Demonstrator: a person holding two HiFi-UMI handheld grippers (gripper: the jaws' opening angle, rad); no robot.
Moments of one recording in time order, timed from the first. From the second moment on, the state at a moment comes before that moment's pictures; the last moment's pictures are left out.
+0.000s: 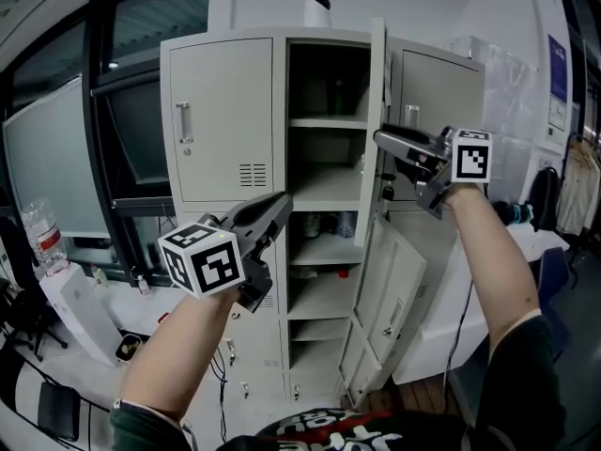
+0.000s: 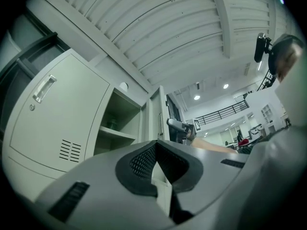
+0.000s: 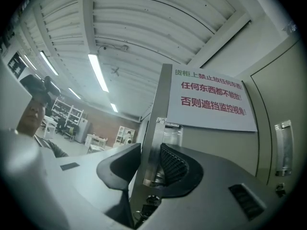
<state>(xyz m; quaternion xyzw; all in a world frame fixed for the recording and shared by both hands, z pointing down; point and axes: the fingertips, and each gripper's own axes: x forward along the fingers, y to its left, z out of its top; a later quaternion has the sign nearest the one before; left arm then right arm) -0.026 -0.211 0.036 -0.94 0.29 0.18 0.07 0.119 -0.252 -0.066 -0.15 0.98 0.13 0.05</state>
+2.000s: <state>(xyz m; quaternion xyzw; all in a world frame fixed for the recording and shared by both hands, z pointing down) -0.195 -0.287 0.089 -0.93 0.34 0.15 0.05 -0.014 -0.458 -0.066 -0.44 0.89 0.10 0.01</state>
